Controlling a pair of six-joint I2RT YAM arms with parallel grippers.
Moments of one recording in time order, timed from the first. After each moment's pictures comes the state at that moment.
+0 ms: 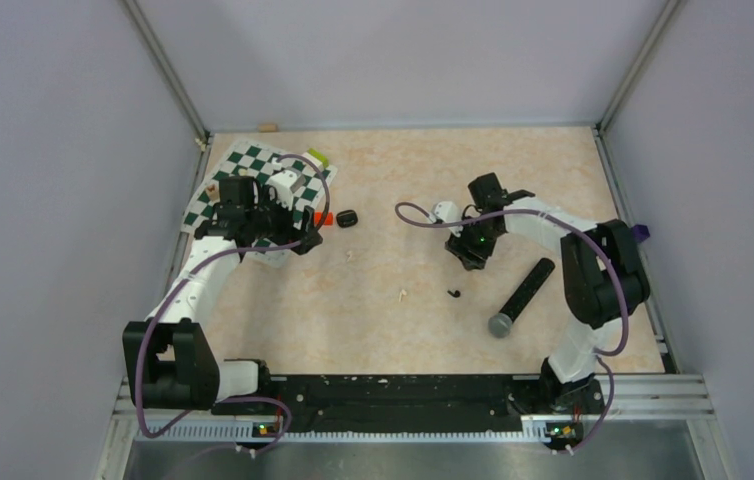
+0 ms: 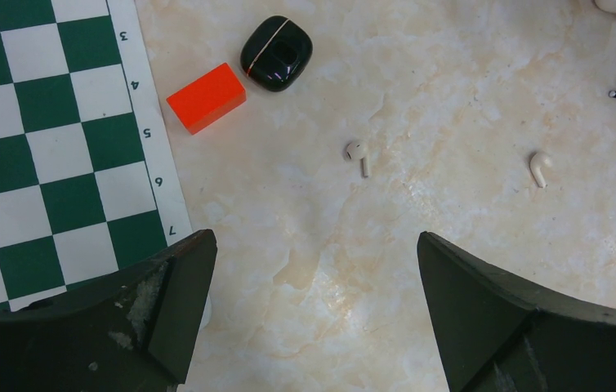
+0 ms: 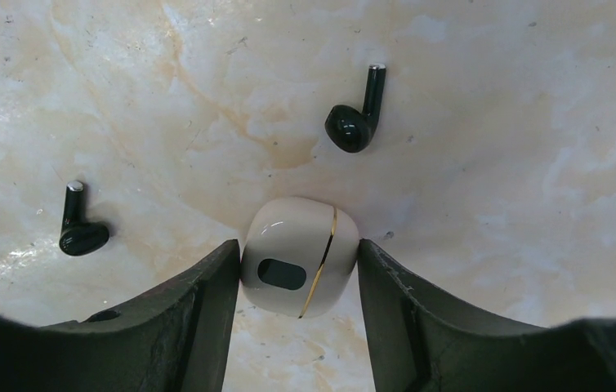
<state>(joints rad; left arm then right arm) -0.03 1.29 0.94 -0.42 0.58 0.29 0.36 1.76 1.12 -0.63 -0.29 -0.80</state>
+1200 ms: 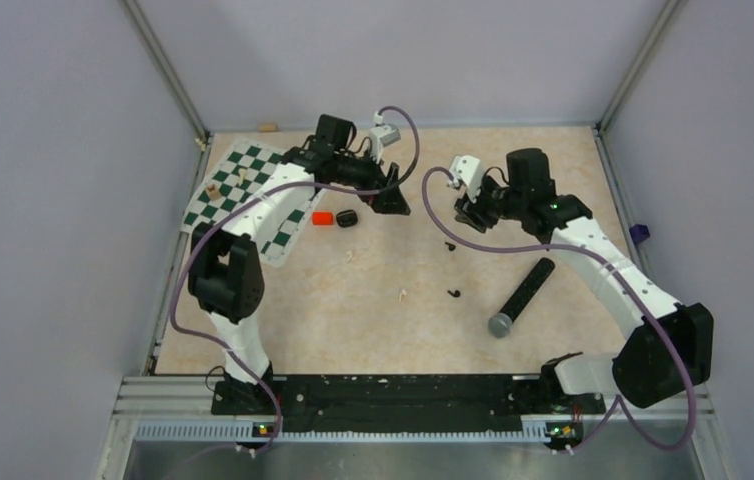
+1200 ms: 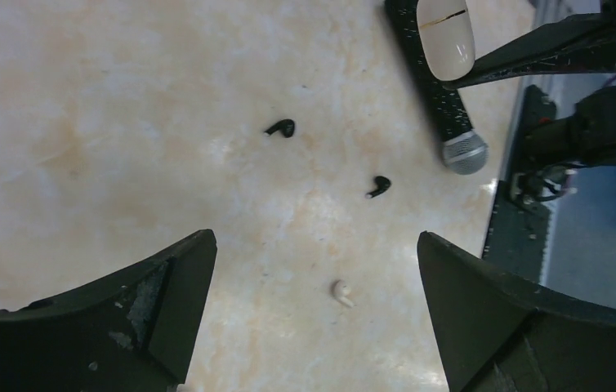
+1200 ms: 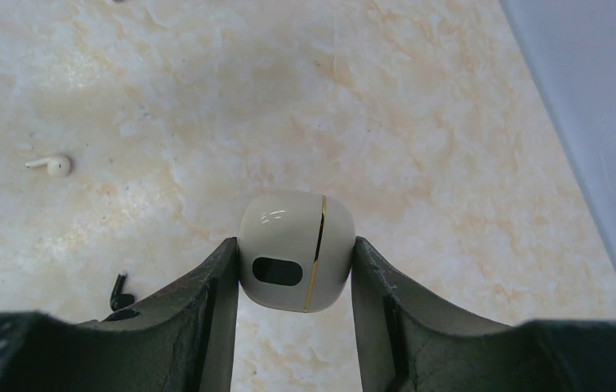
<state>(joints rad) -0.40 1.82 1.61 -0.55 0.82 0.16 0.36 1.32 1.12 -0.46 -0.42 -0.70</state>
